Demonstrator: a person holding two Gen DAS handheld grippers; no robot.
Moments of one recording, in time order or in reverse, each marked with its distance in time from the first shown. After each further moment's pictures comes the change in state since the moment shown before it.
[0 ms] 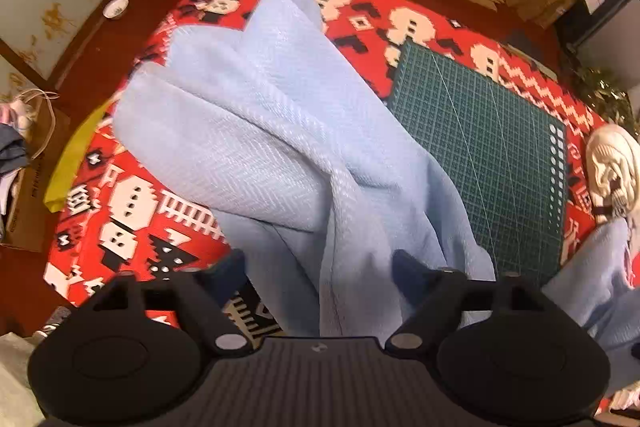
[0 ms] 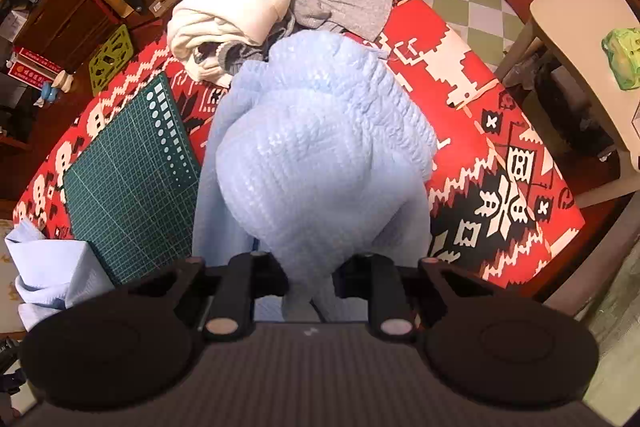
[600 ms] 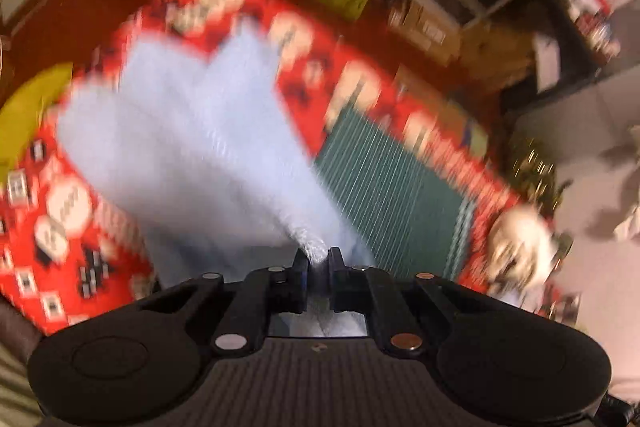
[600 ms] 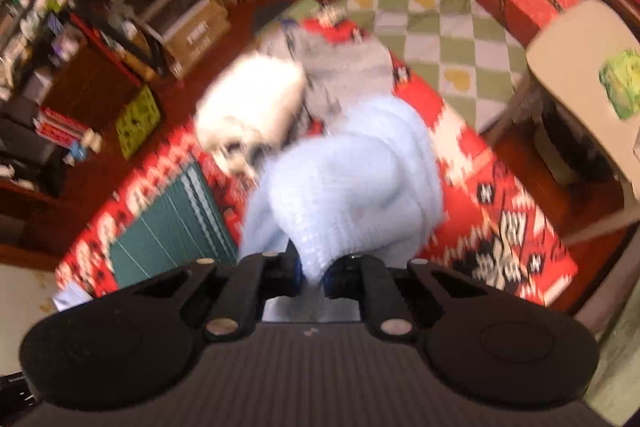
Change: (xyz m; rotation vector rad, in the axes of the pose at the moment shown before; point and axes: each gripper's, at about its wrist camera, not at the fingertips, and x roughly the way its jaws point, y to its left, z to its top) left arm -0.068 0.017 0.052 -0.198 -0.140 -0.268; right arm -0.071 -0.015 0.061 0.088 -0.182 0.122
